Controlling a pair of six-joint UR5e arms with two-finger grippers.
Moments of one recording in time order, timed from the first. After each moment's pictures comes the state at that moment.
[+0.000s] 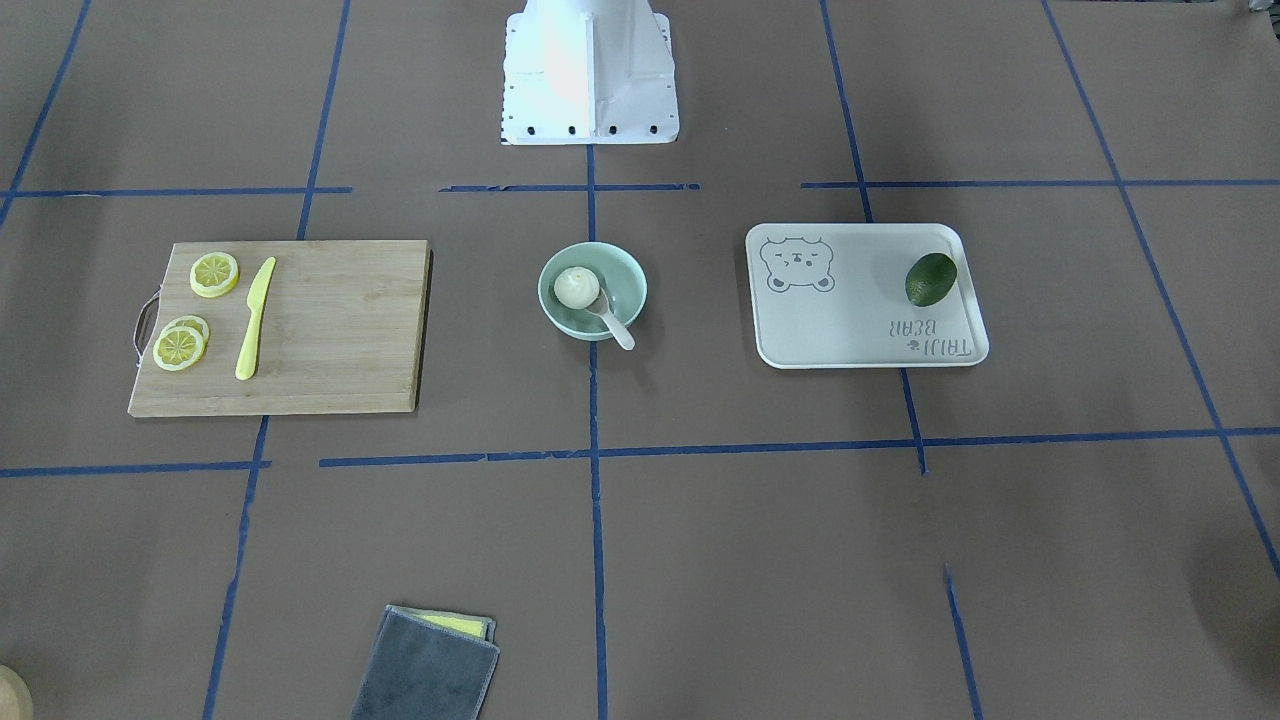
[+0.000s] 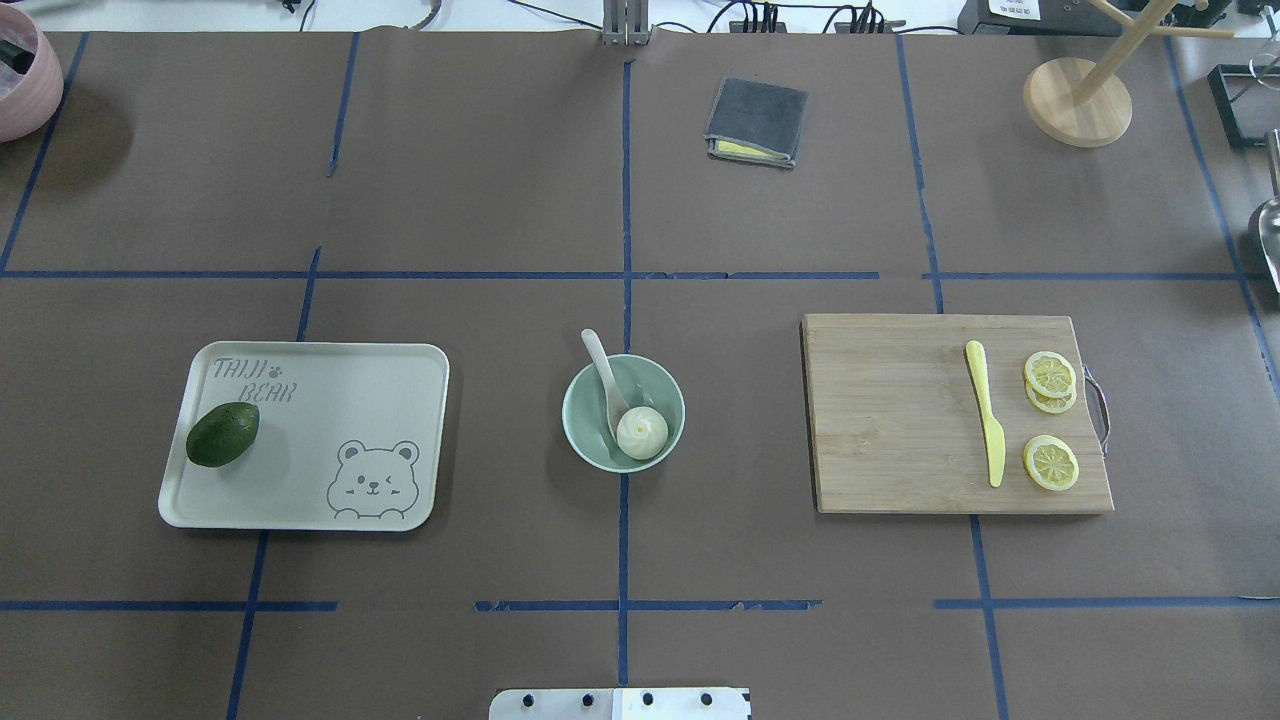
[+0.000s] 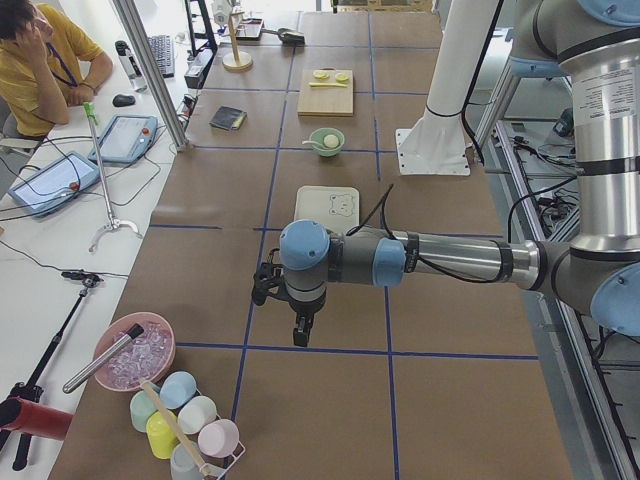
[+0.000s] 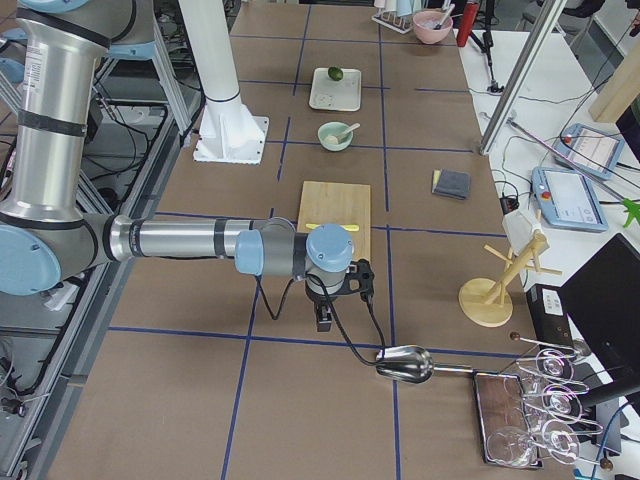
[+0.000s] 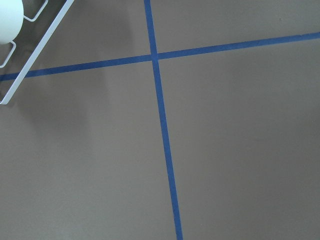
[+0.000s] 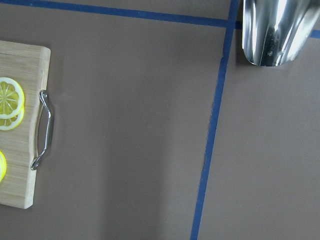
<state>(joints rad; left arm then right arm) -1.58 -1.39 -1.83 -1.54 -2.37 0.12 1.52 -1.78 1.82 -1.62 2.43 -0.12</state>
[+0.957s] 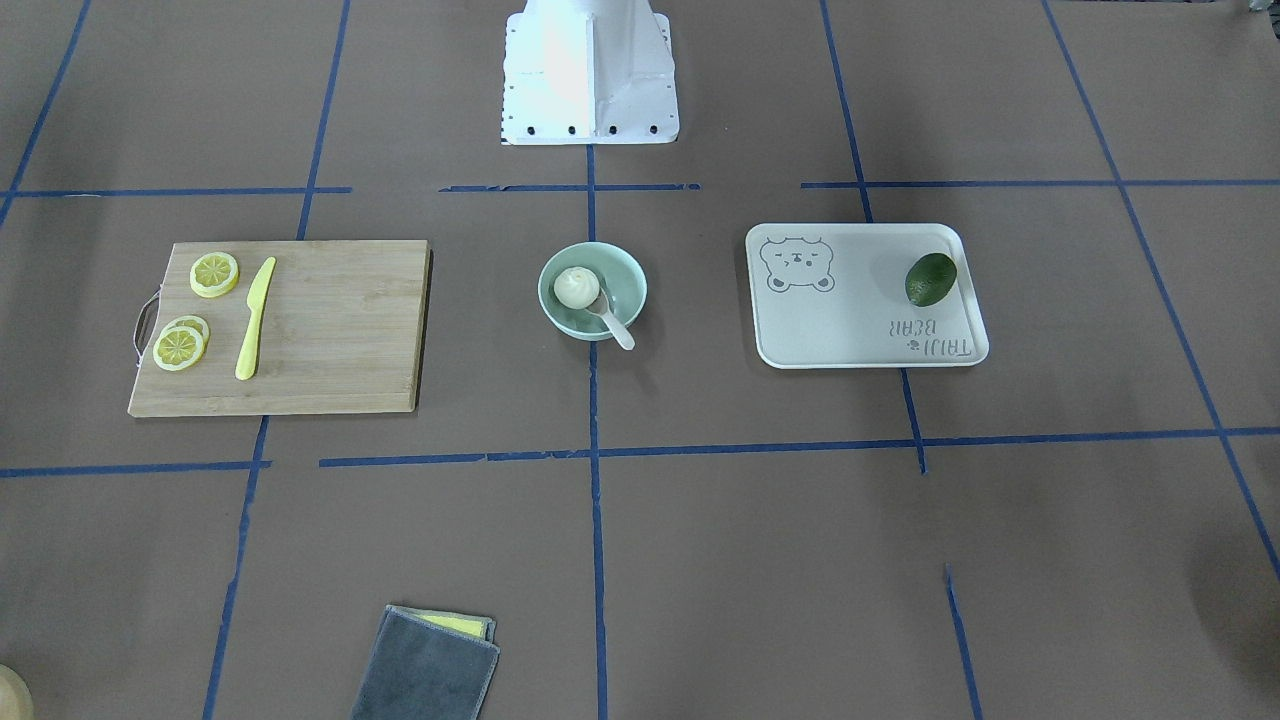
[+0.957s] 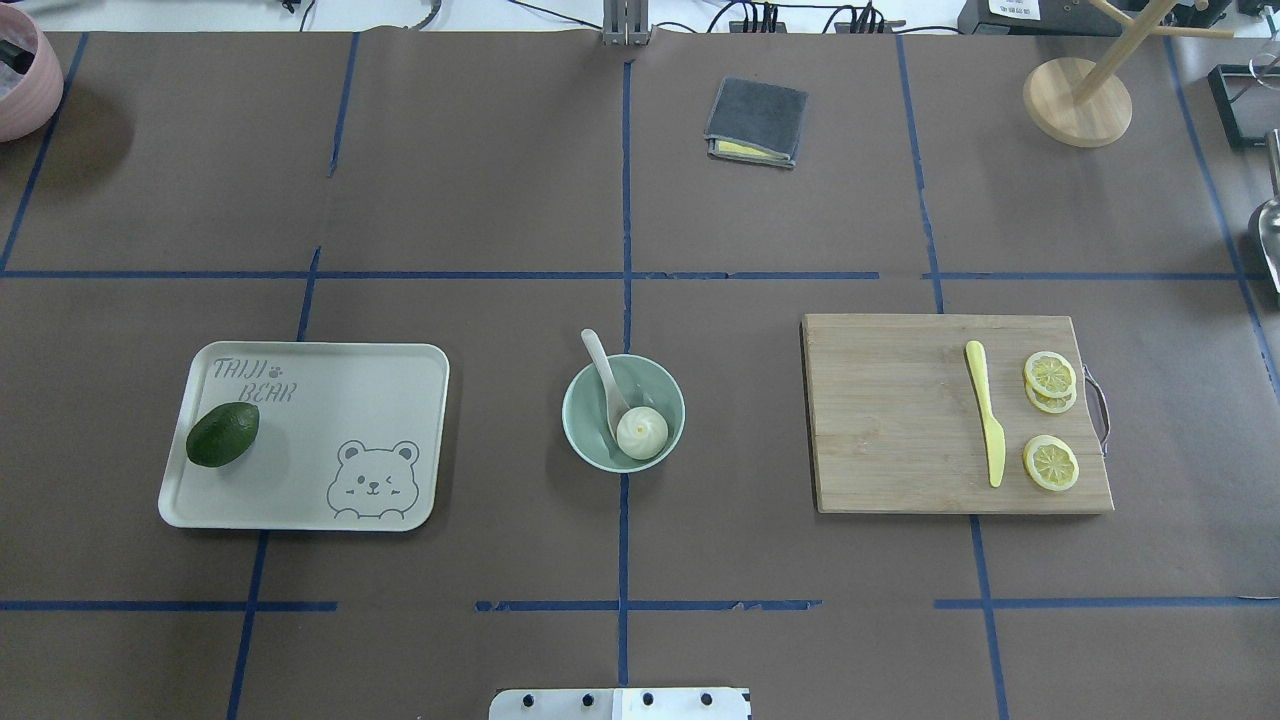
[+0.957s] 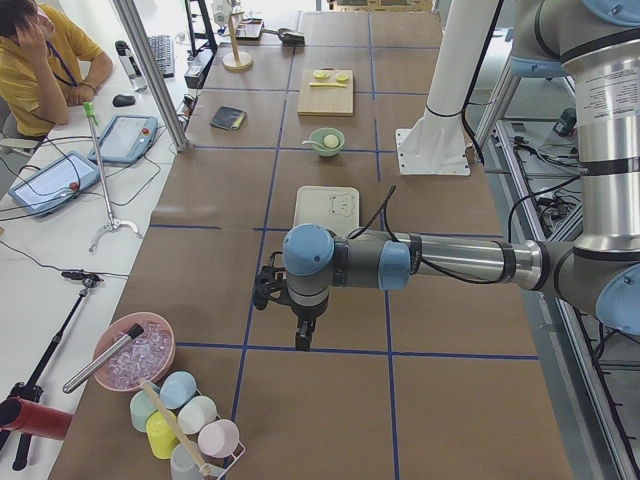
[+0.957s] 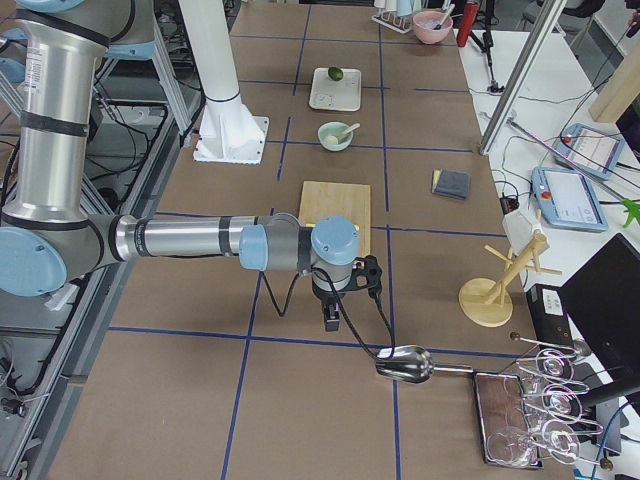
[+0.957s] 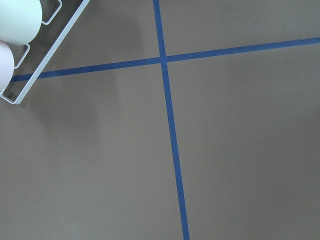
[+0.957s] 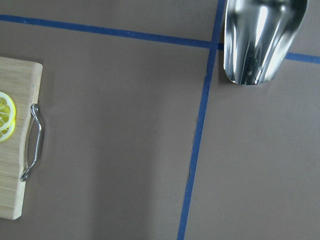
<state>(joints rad) -1.60 -1.38 -1.83 -1.53 -2.38 0.12 1.54 -1.77 1.82 -1.63 2.40 -0.12</state>
